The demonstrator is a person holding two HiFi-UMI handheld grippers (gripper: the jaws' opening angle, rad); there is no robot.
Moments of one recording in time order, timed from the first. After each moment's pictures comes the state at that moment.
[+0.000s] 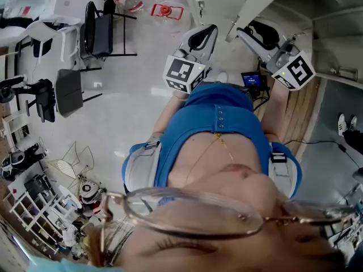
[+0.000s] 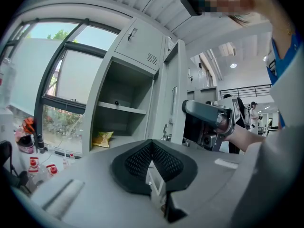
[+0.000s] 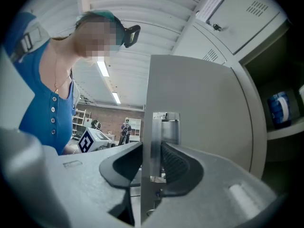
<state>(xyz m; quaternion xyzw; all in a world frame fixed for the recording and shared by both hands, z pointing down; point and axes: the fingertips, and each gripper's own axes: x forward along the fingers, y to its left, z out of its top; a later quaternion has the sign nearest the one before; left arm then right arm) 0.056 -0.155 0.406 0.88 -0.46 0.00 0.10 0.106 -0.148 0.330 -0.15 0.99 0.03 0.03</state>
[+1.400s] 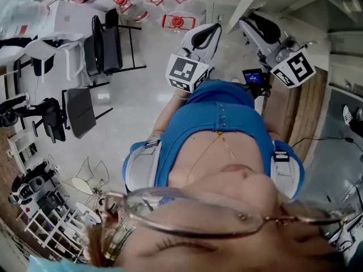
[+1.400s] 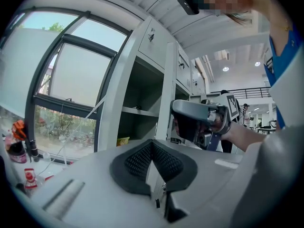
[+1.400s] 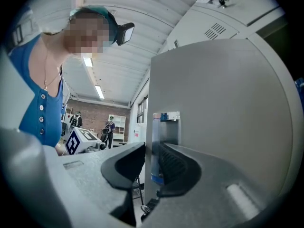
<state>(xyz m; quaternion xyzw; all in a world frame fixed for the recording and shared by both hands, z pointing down) -0.062 -0.239 0.406 0.91 -0.41 0.00 0.10 -0.018 -0.248 0.331 -0.25 0.97 0.02 0.02</state>
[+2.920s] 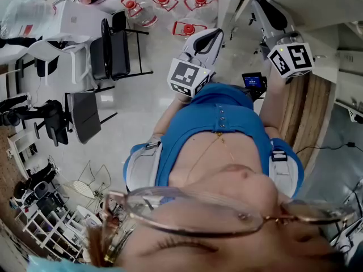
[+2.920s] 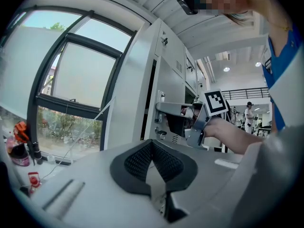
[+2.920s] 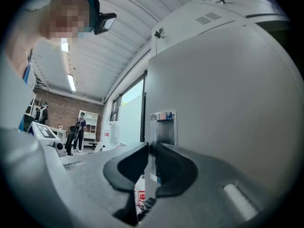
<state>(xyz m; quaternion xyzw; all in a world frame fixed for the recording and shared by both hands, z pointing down) -0.127 -0.272 0.413 0.91 -0.41 0.00 0.10 -0.053 -0.351 0.334 -0.41 0.91 0.01 0.02</state>
